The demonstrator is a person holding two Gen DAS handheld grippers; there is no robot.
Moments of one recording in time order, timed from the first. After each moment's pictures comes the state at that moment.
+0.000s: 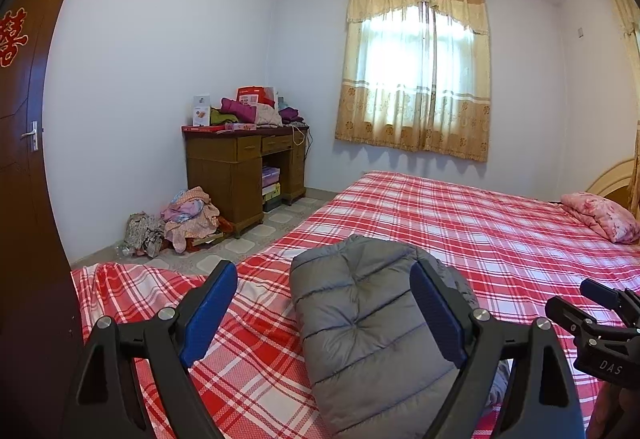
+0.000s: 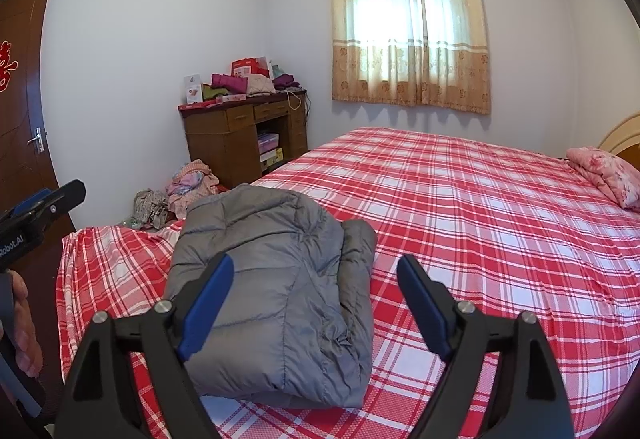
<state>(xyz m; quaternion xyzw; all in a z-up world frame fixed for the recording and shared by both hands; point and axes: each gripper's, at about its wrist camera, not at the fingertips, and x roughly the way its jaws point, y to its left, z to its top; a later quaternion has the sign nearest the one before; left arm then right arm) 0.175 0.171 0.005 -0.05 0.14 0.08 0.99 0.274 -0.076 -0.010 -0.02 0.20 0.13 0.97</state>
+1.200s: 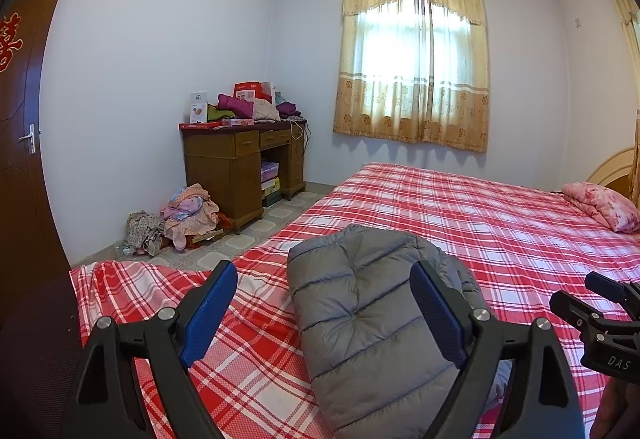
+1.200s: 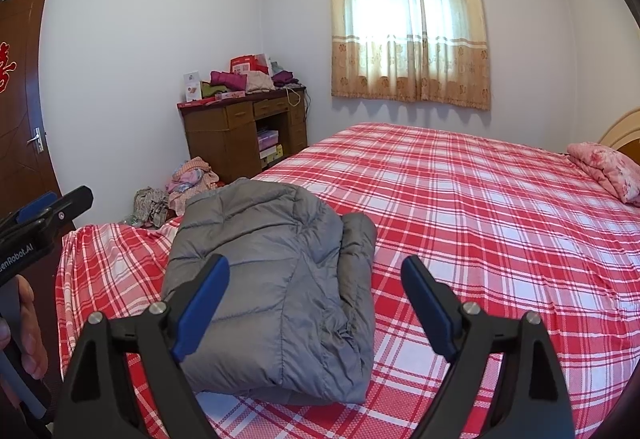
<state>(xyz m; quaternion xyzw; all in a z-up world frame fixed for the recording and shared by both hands) 0.181 0.167 -0.003 -0.04 0.15 0.08 0.98 0.275 -0.081 -0.017 -0.01 0.21 0.12 0.97</state>
